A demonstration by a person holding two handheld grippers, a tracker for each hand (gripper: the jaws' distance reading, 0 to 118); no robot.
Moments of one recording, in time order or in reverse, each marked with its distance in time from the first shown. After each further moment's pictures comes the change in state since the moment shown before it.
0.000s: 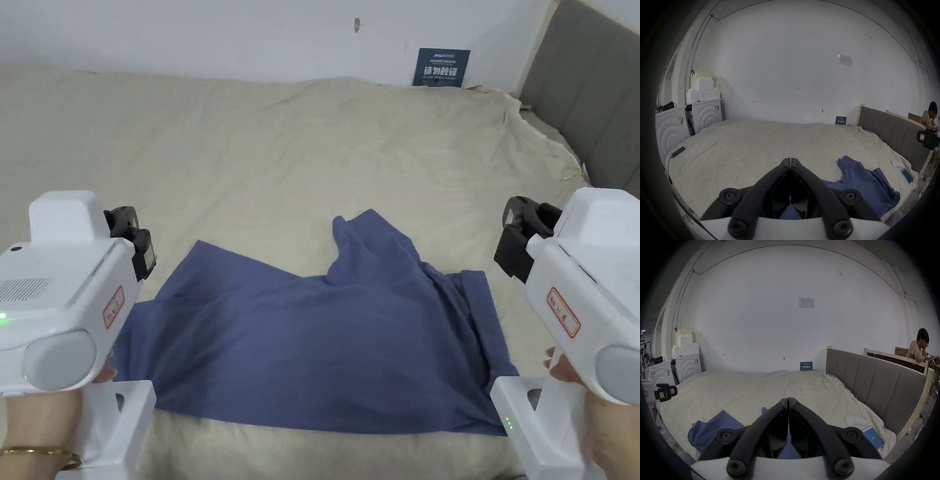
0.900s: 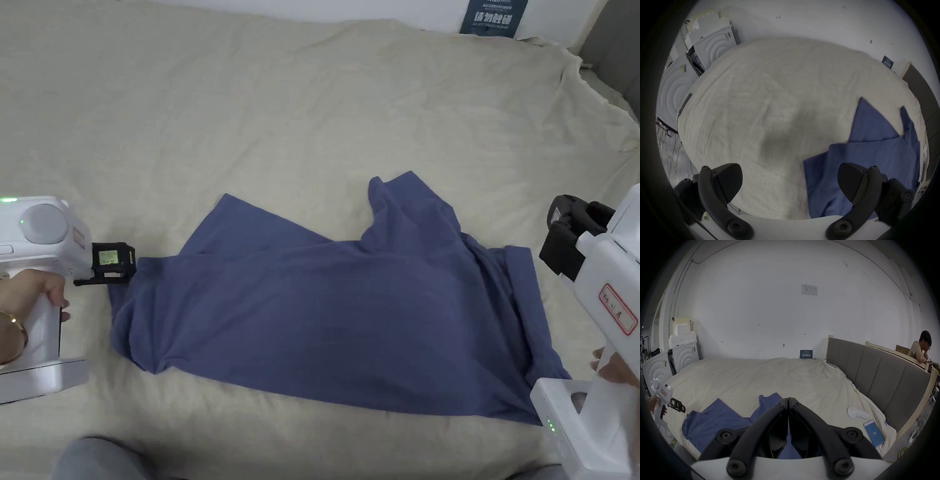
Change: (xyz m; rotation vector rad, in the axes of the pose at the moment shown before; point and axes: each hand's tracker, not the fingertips) left arm -0.120 -0.077 -0.157 -0.845 0.250 0.077; right arm -0.010 -0.019 -0.037 -0.133 -0.011 0.039
